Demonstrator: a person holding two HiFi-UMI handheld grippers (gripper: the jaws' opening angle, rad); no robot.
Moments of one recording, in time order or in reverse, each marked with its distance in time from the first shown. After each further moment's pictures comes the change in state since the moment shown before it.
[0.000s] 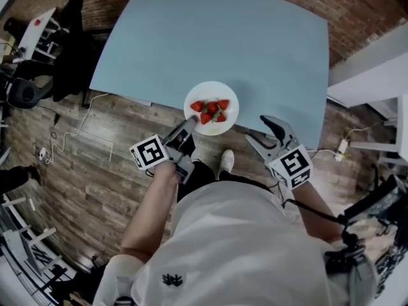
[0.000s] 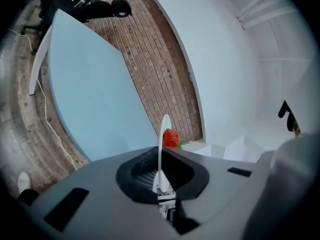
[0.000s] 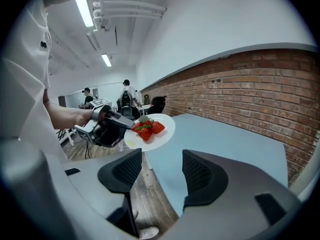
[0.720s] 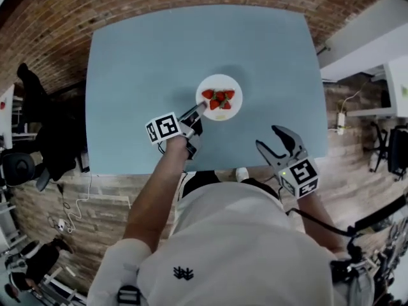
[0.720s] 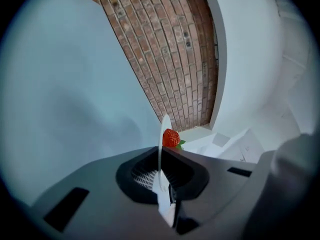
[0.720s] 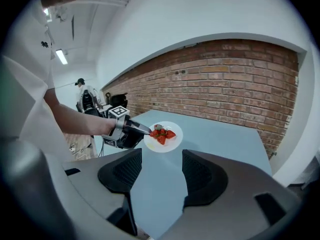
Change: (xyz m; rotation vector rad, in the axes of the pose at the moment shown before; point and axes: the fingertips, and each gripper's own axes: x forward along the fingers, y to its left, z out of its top) left arm 0.235 0.103 0.165 0.031 0.411 -0.049; right arm 0.095 -0.121 0.054 0.239 0.089 -0.359
